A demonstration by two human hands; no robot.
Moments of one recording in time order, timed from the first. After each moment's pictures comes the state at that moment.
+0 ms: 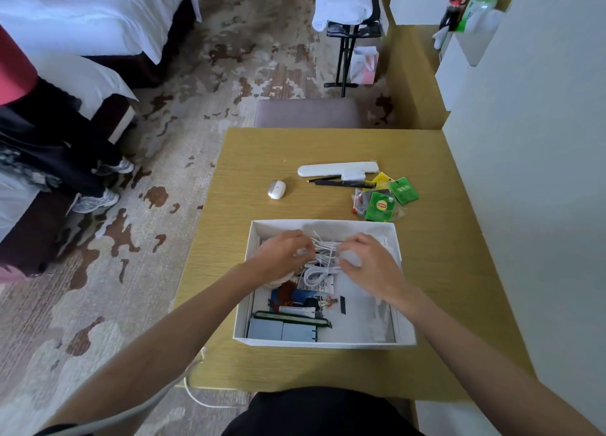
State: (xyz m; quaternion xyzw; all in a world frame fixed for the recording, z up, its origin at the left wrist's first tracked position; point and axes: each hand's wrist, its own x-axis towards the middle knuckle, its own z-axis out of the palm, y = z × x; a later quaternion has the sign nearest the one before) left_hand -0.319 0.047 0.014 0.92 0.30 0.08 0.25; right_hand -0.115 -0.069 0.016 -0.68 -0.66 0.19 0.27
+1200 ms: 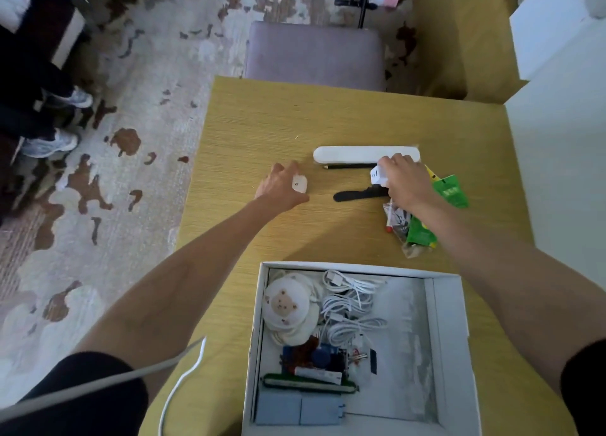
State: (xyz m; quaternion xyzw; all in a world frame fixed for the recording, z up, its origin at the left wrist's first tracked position) left_hand -0.273 0.252 -0.054 0.77 0.55 0.01 0.33; right_hand -0.014 0.176 -0.043 -0.76 -0.65 0.05 -0.07
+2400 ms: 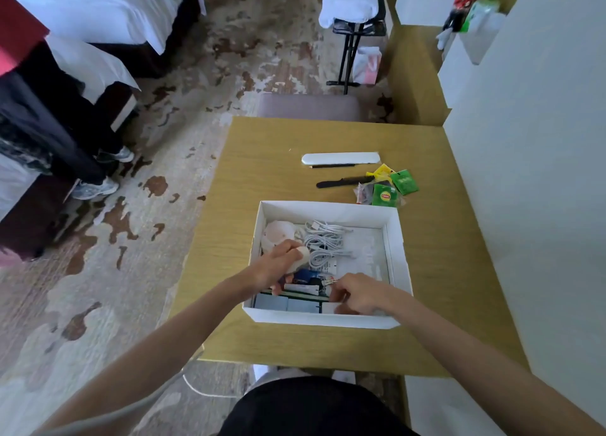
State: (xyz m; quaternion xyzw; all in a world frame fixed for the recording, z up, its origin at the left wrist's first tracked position) left_hand -0.364 -0.025 0.052 0.63 0.46 0.03 0.63; right_hand -0.160 -0.108 0.012 -0.64 -0.62 0.46 -0.06
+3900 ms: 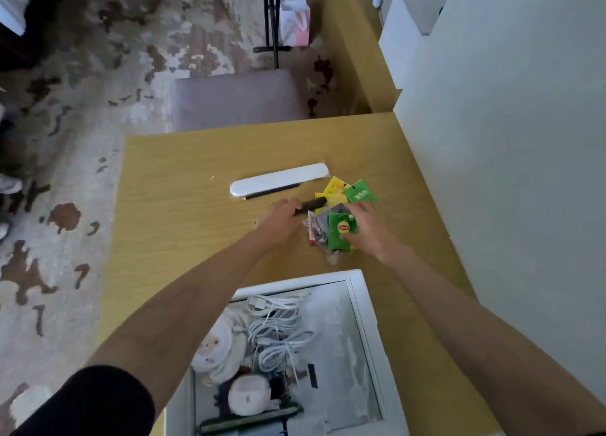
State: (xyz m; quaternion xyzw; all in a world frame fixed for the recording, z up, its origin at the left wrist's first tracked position) left_hand -0.133 0.191 -0.051 0.85 0.40 -0.04 0.34; right_hand 0.033 0.048 -0.031 -0.83 -0.52 0.20 0.08
